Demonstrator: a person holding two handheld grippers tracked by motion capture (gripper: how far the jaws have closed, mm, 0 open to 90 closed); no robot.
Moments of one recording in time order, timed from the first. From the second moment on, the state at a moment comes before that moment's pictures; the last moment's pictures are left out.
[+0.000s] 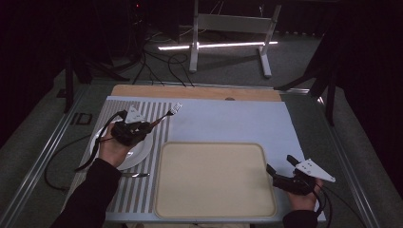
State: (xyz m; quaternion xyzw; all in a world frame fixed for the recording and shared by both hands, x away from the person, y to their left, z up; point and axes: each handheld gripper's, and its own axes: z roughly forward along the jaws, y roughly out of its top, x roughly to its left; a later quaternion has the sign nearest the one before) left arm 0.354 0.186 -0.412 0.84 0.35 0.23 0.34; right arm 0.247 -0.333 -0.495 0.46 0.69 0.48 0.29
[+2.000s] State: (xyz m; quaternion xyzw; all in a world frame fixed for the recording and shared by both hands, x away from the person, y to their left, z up) left arm 0.284 0.151 -0.467 0.80 0.42 0.23 0.35; right arm 0.247 -0.332 -0.494 0.46 0.69 0.48 0.29
